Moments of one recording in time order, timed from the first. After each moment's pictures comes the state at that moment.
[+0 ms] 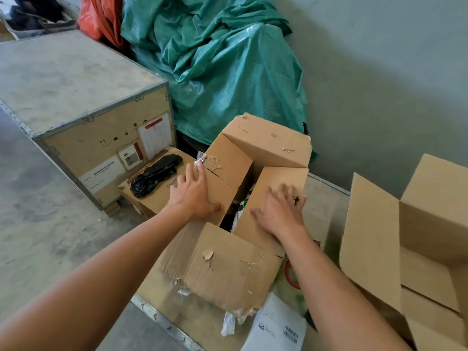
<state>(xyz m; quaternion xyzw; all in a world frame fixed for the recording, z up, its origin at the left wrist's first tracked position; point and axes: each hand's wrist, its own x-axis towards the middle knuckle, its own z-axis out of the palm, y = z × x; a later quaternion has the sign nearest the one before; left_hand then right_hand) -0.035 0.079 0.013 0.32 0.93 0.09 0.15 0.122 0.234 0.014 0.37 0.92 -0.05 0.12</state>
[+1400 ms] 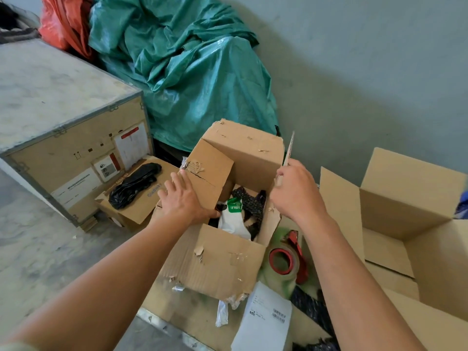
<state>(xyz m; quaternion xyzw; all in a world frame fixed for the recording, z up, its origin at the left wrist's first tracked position) -0.011 0.082 0.022 0.28 0.95 0.05 0.13 0.176 0.194 0.161 0.43 0.88 -0.17 -0.08</state>
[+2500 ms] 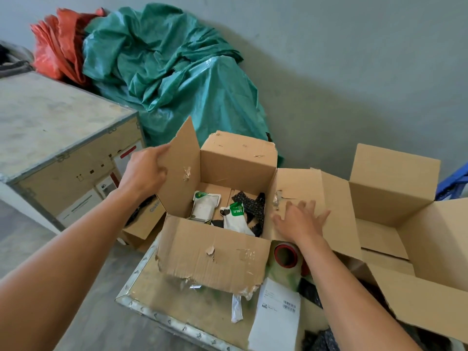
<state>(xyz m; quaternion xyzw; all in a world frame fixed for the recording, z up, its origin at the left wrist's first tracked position) -0.088 0.014 0.119 0.38 0.86 0.32 0.01 0.213 0.201 0.070 0.53 0.84 -0.05 0.09</state>
